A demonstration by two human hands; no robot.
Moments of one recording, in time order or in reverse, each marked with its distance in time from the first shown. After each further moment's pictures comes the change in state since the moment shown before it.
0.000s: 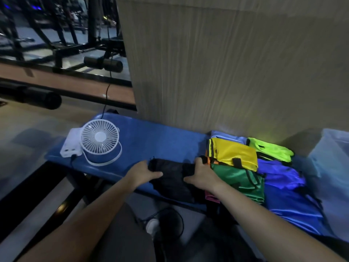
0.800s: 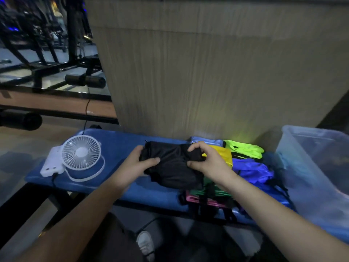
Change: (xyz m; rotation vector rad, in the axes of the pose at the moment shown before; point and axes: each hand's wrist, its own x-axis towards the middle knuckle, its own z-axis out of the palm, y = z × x) left_hand -0.071 0.092 -0.018 -0.644 -0.048 0.286; right_hand -0.073 0.012 -0.085 0.623 0.312 -0.344
